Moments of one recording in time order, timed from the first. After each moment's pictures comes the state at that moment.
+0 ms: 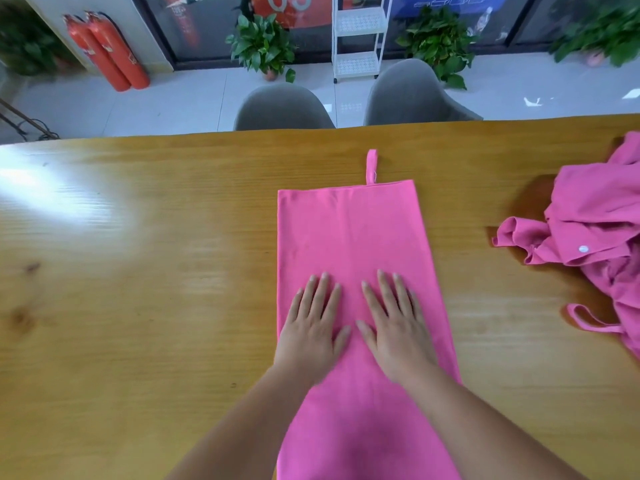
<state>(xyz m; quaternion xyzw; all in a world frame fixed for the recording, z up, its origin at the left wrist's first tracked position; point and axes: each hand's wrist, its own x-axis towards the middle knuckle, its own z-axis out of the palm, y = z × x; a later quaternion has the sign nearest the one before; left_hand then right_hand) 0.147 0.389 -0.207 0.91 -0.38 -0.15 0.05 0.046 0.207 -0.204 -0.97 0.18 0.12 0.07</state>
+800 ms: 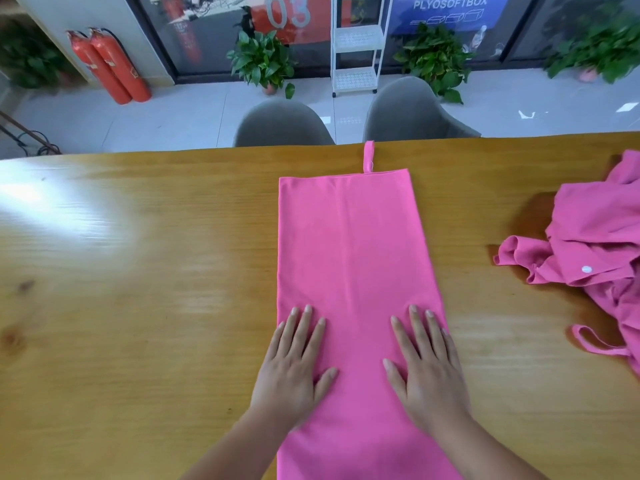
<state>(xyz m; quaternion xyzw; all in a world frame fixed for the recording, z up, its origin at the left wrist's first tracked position) 0.142 0.429 -0.215 0.91 -0.39 -0.14 0.03 -0.006 0.189 -0.211 -0.96 0.22 0.13 0.07</state>
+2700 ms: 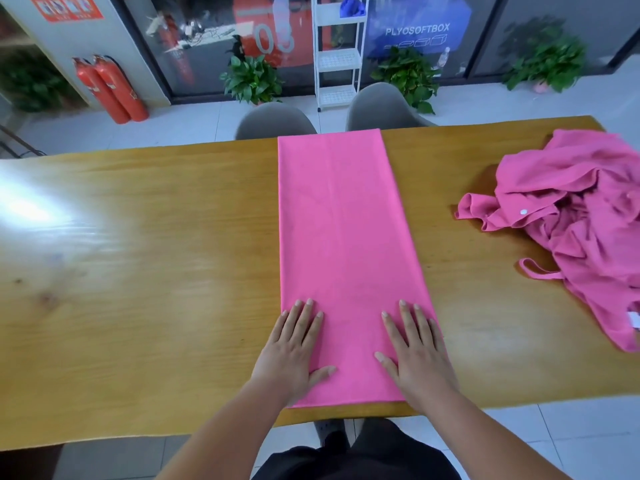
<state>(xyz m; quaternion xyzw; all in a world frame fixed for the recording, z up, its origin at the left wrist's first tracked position) 0.071 0.487 -0.210 0.87 -0.47 -0.15 -0.06 -0.103 0.245 -0.214 -0.96 0.21 0.15 0.04</state>
